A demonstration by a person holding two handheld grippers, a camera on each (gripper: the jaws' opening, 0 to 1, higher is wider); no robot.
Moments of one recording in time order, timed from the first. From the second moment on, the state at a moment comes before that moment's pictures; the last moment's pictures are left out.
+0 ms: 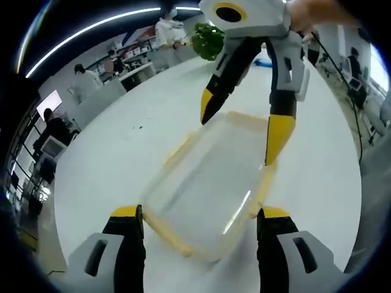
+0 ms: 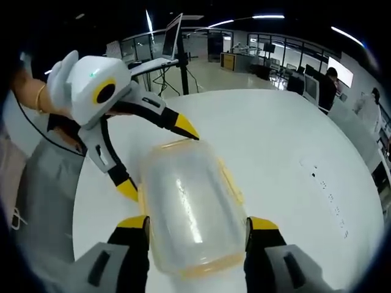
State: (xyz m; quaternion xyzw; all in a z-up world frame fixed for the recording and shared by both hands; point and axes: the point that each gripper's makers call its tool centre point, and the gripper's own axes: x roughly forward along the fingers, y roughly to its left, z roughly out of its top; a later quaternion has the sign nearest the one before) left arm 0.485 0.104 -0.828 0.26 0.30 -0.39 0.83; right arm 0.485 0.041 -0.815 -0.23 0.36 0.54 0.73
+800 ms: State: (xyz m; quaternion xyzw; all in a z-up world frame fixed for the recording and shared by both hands) left arm 0.467 0.142 -0.828 0.28 0.31 -0.35 0.84; right arm 0.459 0.026 -0.786 -0.15 0.29 0.46 0.82
